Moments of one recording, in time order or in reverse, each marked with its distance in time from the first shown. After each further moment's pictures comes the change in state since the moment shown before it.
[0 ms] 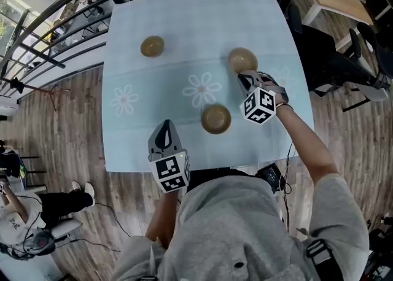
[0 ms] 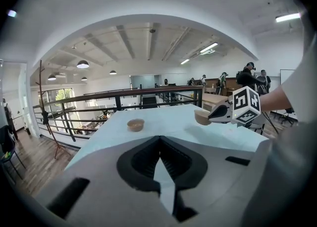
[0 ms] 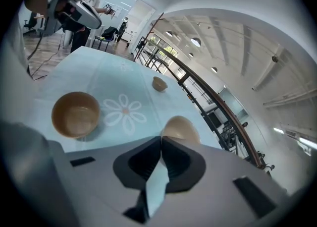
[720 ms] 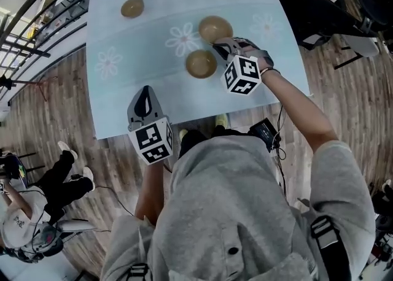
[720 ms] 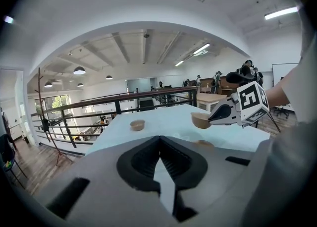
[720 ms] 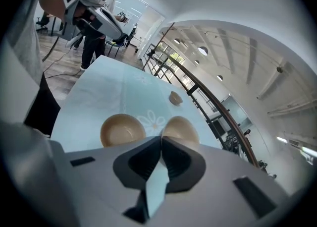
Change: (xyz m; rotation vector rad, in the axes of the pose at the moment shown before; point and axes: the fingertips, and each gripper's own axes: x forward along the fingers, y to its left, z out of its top) left arm -0.067 0.015 -0.016 0.064 -0.038 -0.021; right arm -0.066 0.085 0.057 -0.070 -0.075 0.033
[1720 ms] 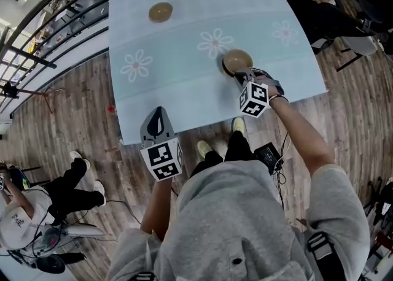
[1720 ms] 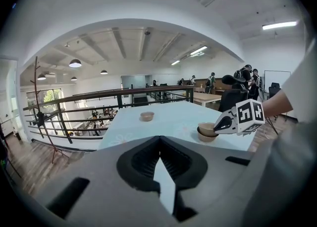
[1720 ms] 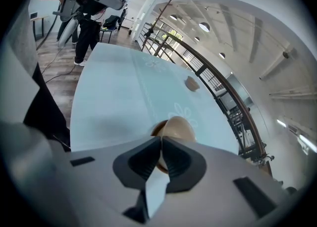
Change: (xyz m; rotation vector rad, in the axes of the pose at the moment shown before) left arm -0.048 0.101 -0.056 -0.013 0.035 -0.104; right arm 0.027 0.113 0.017 0.097 0.256 0.047
